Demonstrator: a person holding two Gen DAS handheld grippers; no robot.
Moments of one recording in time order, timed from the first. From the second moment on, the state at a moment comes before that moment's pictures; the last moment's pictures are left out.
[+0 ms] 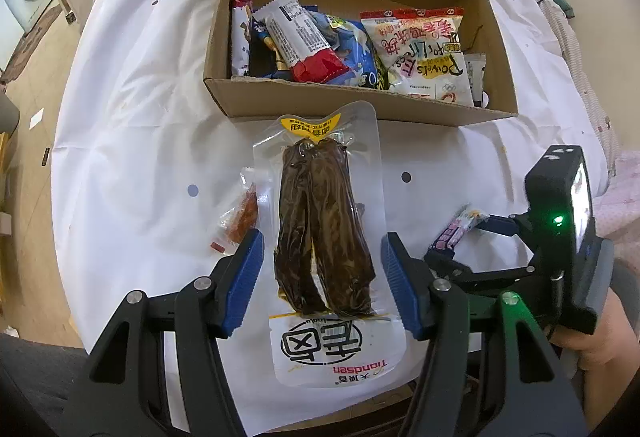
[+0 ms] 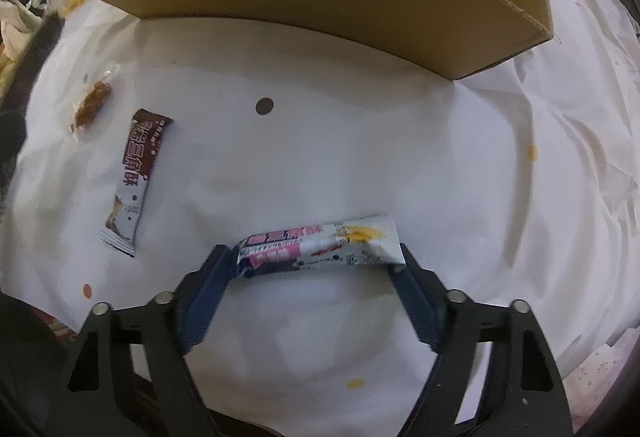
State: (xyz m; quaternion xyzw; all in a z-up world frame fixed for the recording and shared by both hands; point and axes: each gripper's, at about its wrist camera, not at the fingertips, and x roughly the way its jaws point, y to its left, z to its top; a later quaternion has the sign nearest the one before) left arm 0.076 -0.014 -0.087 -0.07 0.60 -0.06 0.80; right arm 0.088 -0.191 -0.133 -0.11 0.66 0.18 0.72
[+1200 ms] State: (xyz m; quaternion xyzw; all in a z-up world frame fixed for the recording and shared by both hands) left arm 0.073 -0.011 -0.077 -0.02 0.56 0.00 0.83; right arm 0.108 -0.224 -0.082 0.08 0.62 0.20 0.75
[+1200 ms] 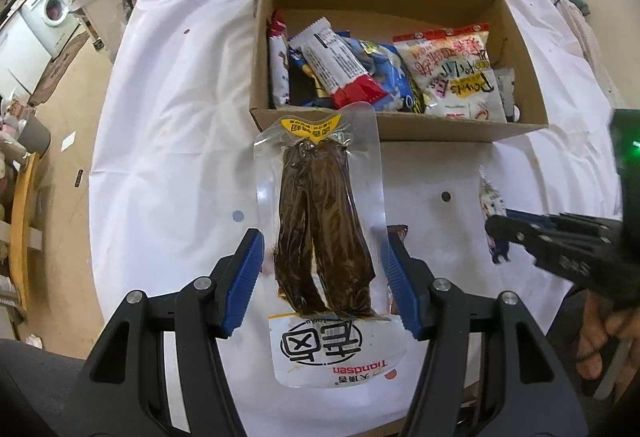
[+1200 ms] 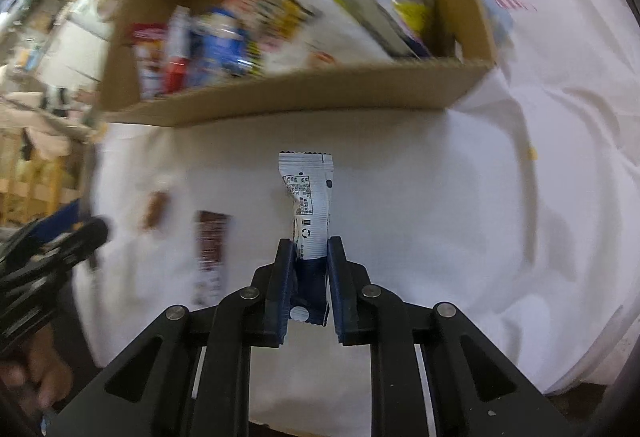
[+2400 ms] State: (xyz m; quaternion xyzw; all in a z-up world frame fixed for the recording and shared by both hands) left arm 0.173 -0.015 0.007 0.02 0.44 0.03 0.90; right arm 0.193 -0.268 0.000 0.18 0.45 0.19 0.85
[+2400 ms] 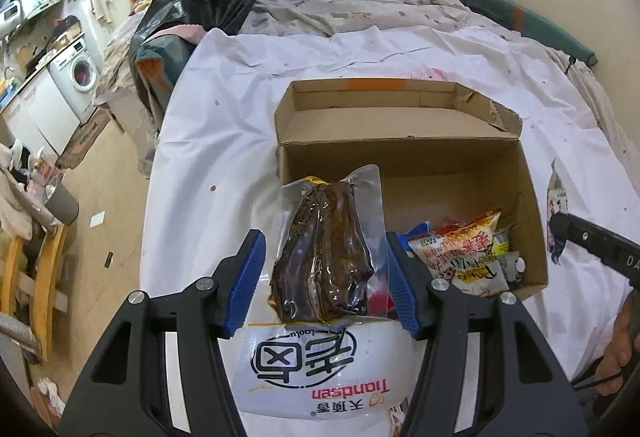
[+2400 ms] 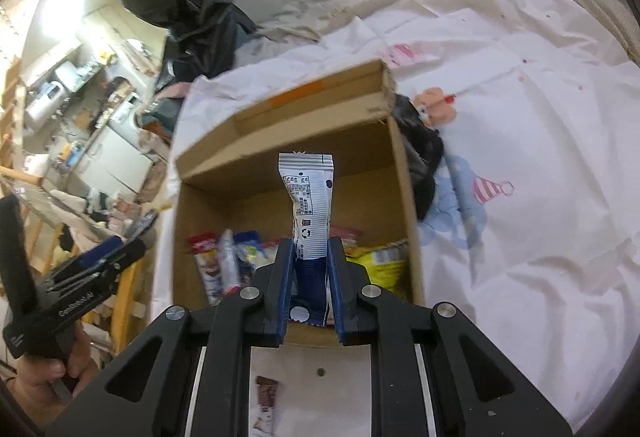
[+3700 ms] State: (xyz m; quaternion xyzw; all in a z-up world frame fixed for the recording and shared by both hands) left arm 0.200 -0.009 -0.028 0.00 0.43 0.00 0.90; right arm 0.206 -0.258 -0.045 0.13 0.53 0.12 0.83
